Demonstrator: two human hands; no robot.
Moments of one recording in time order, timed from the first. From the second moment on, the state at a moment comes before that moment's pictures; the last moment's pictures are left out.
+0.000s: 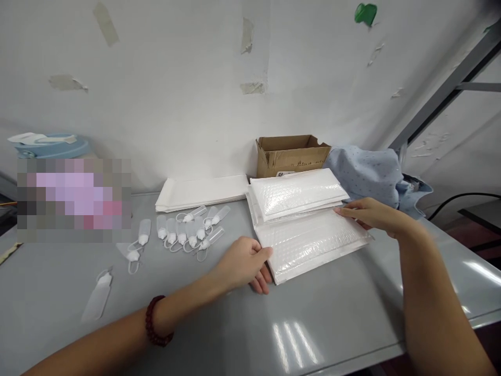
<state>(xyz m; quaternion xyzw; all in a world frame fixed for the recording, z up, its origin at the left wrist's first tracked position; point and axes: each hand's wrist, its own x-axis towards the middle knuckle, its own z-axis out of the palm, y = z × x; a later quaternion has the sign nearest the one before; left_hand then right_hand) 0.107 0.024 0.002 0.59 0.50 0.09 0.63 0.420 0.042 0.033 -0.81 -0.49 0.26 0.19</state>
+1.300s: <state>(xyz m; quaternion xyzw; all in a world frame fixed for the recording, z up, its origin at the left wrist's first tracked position) 0.116 0.070 0.016 0.87 0.48 0.13 0.06 0.403 0.056 0.021 -0.75 -0.58 0.10 0.28</state>
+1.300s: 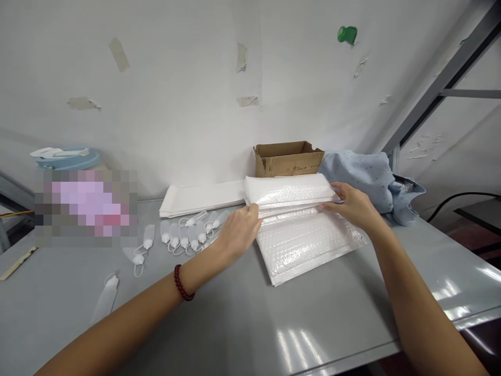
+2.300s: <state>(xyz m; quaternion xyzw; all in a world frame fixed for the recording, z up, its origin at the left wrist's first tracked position) 0.004 0.143 0.022 0.84 0.54 0.04 -0.06 0.420 0.061 0.015 -0.77 -0.60 0.08 0.22</state>
